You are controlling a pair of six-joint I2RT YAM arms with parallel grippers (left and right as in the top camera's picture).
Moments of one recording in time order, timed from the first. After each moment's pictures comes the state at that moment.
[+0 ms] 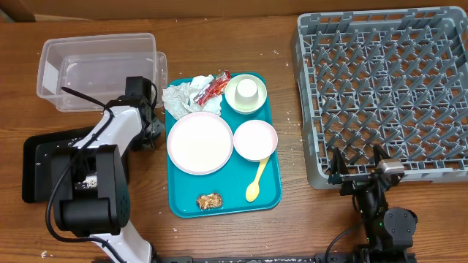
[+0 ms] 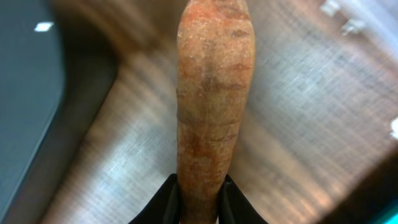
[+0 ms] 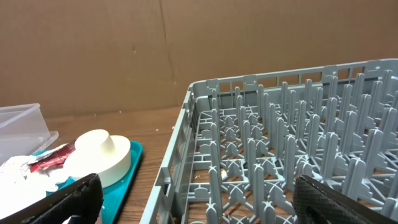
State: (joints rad) left arm 0.03 1.88 1.13 -0.67 -0.20 -0.70; right arm 0.02 0.01 0.02 -0.03 -0.11 0.14
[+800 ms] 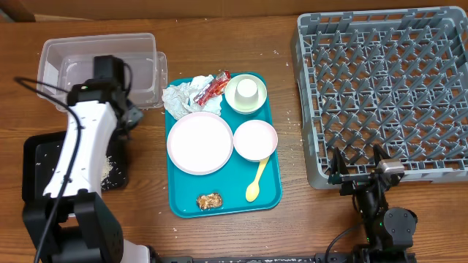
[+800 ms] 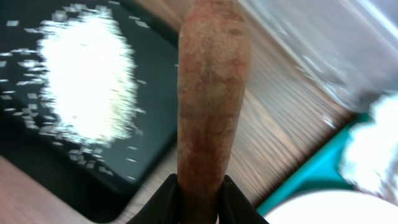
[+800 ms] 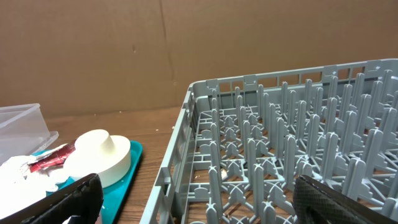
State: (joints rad) left arm 0.12 1.66 1.33 -1.03 -0.25 -0.70; right arm 0.02 0.01 0.02 -0.03 -0.11 0.14
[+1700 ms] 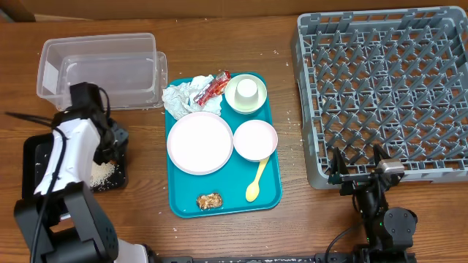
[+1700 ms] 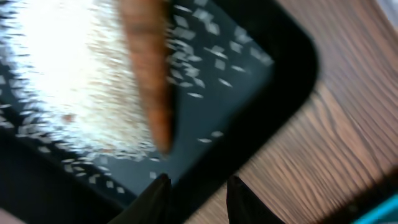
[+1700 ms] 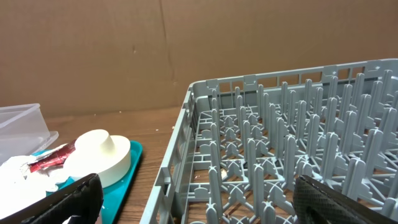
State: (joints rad) left arm 0.26 1.66 1.11 -0.85 -0.12 -0.59; right arm 0.02 0.01 0.02 -0.03 -0.11 0.14
